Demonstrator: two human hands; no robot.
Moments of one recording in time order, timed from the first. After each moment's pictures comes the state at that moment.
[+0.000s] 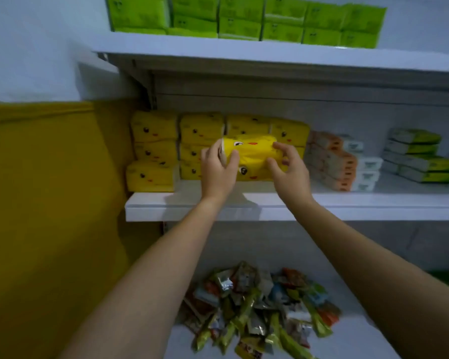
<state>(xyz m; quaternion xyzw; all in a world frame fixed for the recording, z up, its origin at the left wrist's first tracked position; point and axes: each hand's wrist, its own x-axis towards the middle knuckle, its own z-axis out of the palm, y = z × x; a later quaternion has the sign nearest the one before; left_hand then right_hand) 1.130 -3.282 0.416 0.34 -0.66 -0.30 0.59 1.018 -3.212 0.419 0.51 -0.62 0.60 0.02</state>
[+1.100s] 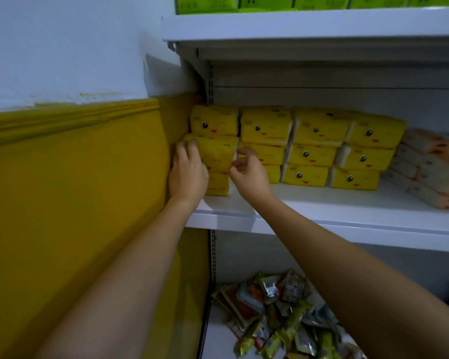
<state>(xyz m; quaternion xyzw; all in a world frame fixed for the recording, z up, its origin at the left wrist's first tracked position) 1.269 -3.384 0.401 0.56 -0.71 0.08 0.43 1.146 -3.360 0.400 0.61 -0.57 0.54 -0.13</state>
